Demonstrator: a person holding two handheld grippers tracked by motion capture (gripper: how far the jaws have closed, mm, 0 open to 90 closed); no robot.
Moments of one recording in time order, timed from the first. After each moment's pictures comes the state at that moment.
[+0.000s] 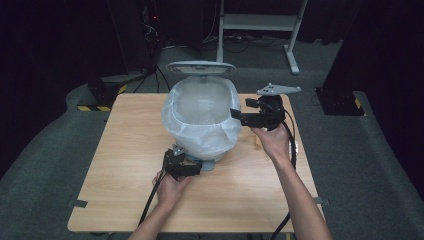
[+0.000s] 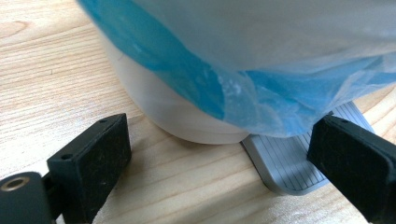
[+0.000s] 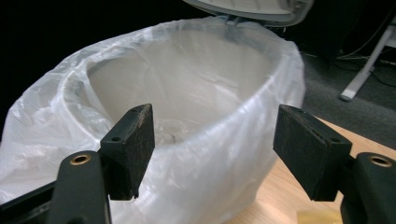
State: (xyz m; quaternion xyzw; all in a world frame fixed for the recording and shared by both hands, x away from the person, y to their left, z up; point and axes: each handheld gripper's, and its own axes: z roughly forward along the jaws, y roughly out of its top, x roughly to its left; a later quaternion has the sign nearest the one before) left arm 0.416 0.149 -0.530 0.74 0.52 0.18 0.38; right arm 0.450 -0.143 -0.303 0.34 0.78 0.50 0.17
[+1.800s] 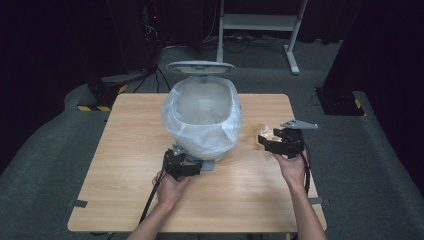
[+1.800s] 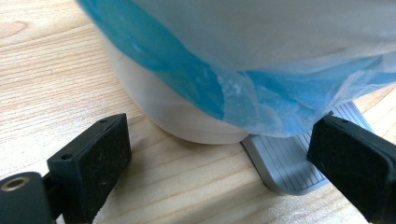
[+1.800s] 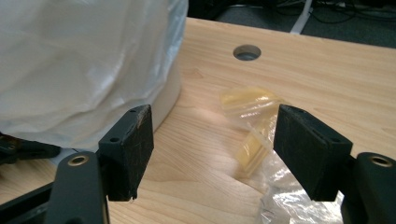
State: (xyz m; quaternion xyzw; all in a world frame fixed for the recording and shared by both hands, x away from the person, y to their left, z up) left arm 0.416 0.150 -0.529 0.75 0.52 0.18 0.37; right arm 0.441 -0.218 -0.414 0.45 0.75 0.44 0.19
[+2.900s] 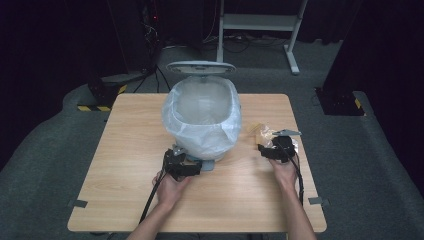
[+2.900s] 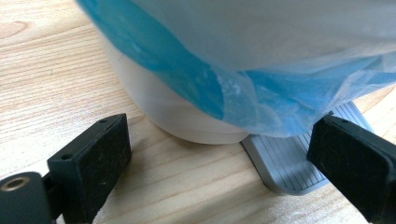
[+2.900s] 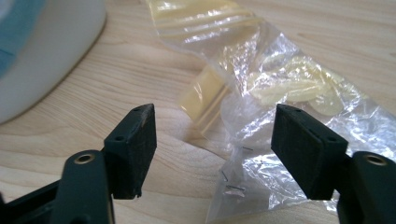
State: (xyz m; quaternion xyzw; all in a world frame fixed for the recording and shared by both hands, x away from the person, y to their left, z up) left arm 0.416 0.150 -0.529 0.75 0.52 0.18 0.37; right arm 0.476 -0.219 -0.498 0.51 0.76 0.35 0.20
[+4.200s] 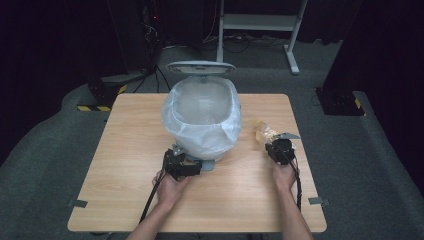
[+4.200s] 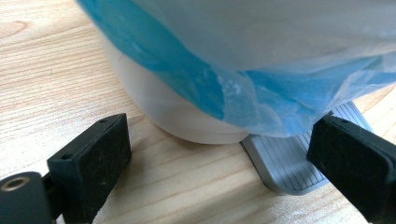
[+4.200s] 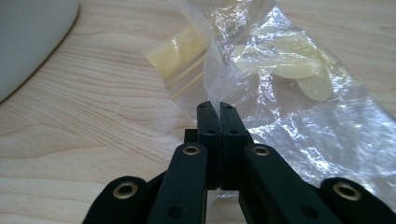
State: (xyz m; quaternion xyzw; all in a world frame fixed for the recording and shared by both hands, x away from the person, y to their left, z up) left arm 0.416 0.150 -0.529 0.75 0.52 0.18 0.37; right arm 0.472 -0.221 -0.508 0.53 0.74 0.35 0.21
